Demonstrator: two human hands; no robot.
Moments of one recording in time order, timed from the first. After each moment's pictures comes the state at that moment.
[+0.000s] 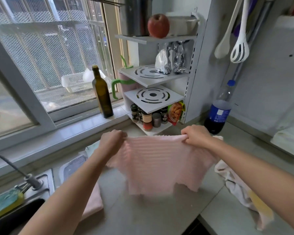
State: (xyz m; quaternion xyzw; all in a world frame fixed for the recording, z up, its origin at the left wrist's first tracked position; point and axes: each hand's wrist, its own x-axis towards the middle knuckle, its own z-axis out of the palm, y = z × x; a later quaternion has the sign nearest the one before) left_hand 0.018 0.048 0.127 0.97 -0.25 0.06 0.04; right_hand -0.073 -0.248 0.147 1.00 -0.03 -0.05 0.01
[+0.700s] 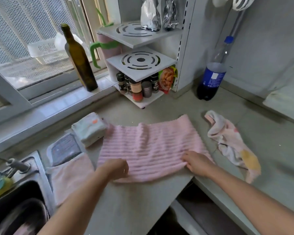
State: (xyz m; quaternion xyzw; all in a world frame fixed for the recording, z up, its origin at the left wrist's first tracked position) left_hand -0.054 0.064 -0.014 0.87 -0.38 -0.30 -0.10; right_hand -0.192 -0.247 -0.044 0.98 0.00 -0.19 -0.10
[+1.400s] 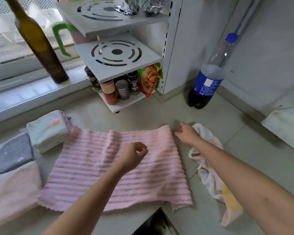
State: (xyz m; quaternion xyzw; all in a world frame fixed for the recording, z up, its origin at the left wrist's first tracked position) left_hand -0.048 -0.139 -0.019 0.86 -0.13 -0.26 0.42; right_hand -0.051 -0.393 -0.040 0.91 -0.26 -0.14 -0.28
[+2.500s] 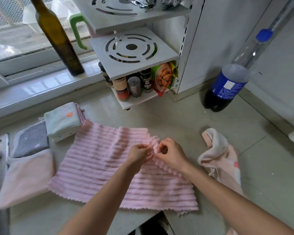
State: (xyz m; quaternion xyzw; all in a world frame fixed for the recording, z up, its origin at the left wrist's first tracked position) left_hand -0.047 -0.164 -0.038 0.66 0.20 -0.31 0.65; right_hand -0.084 -0.300 -0.031 0.89 -0.09 -0.08 -0.45
